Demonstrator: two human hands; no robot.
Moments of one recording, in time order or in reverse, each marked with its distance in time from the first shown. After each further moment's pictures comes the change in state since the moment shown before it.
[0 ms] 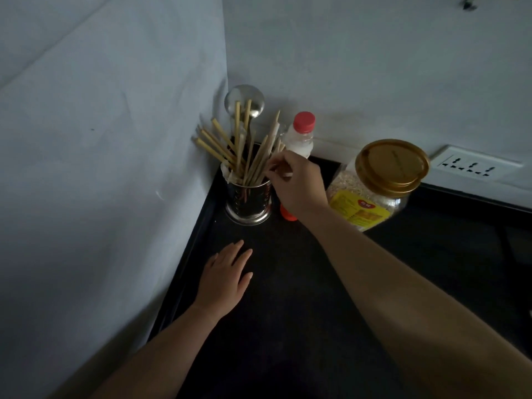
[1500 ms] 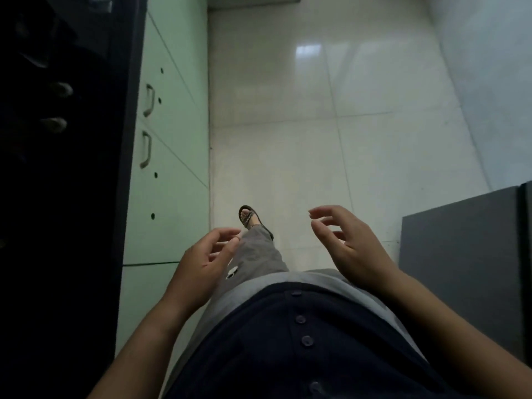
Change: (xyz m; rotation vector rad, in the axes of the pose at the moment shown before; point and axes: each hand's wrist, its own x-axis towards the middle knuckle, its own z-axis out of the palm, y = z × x) left_hand -0.320 0.643 0.157 -0.153 -1.173 0.997; right_hand -0.867 0.096 -0.281 0.216 1.319 1.191
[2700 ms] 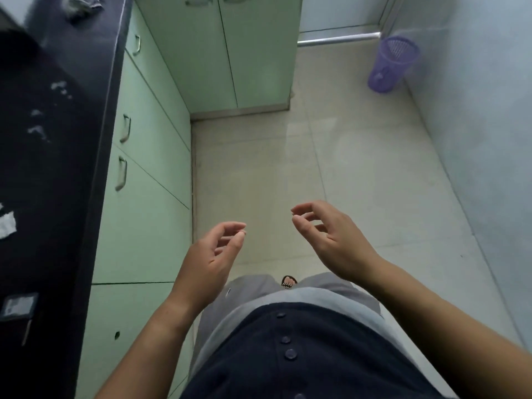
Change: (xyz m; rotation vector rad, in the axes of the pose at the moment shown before) left_hand 0.686 0.328 -0.146 0.014 0.038 0.158; right_hand 0.711 -0.158 -0.255 -0.087 0.030 -0.099
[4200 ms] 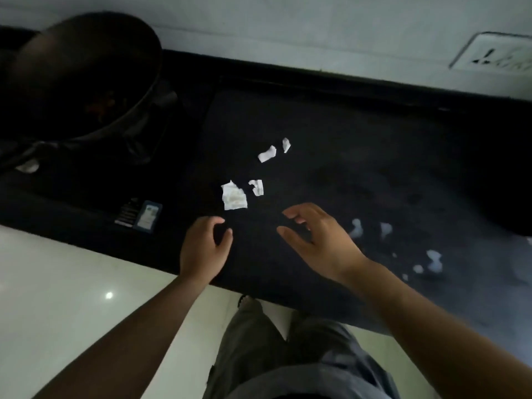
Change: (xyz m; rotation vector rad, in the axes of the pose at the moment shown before) left_hand 0.179 -0.180 -0.272 -0.129 1.561 -1.292; right_hand 0.493 -0.329 0.411 -0.395 -1.590 -1.107
